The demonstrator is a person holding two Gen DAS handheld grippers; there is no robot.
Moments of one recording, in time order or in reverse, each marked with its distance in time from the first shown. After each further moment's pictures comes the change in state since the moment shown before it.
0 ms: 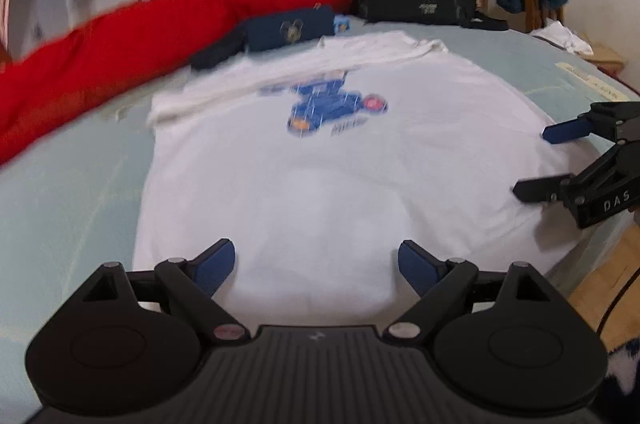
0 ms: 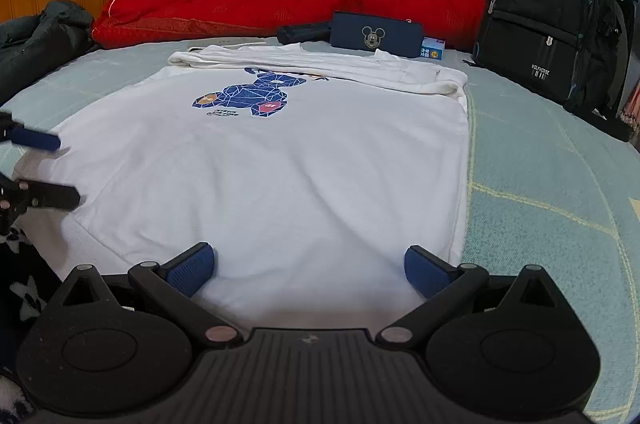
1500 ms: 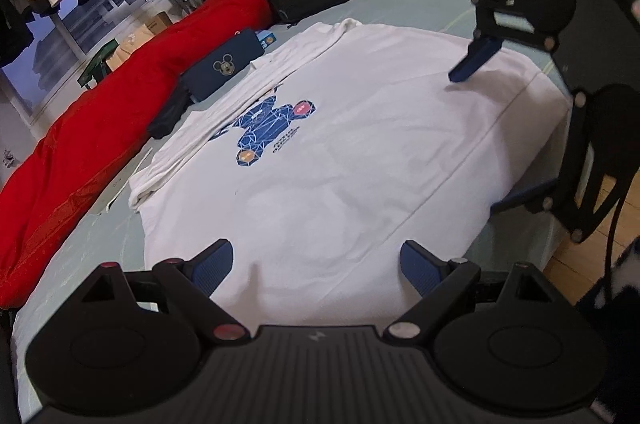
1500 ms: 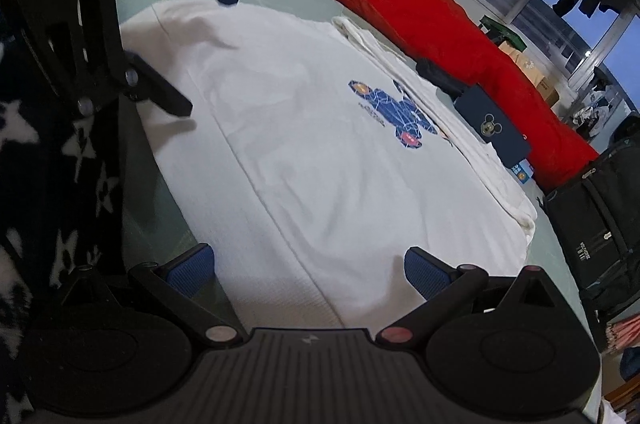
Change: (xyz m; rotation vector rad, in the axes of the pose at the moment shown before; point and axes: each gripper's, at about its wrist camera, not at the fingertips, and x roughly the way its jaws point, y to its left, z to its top) left arm -0.025 -0.053 -0.005 0.386 0.007 0.012; right arm -0.018 0.085 -0.019 -0.695 0.032 0.040
